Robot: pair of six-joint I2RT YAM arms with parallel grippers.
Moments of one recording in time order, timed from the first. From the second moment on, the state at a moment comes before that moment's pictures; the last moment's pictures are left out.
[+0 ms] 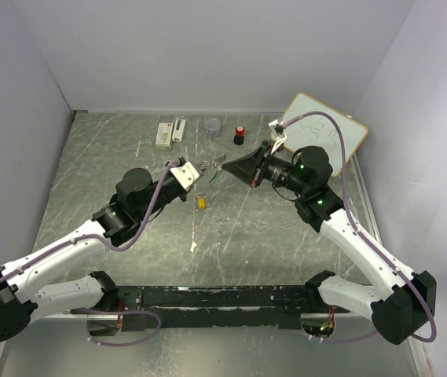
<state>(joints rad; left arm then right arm) -0.81 1.04 0.79 0.25 0.03 0.35 0.52 1.07 0.90 0.24 -0.59 0.60</state>
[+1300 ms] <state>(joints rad) -0.81 1.04 0.79 0.26 0.07 0.36 0.52 1.08 0.90 0.24 -0.58 0.61</state>
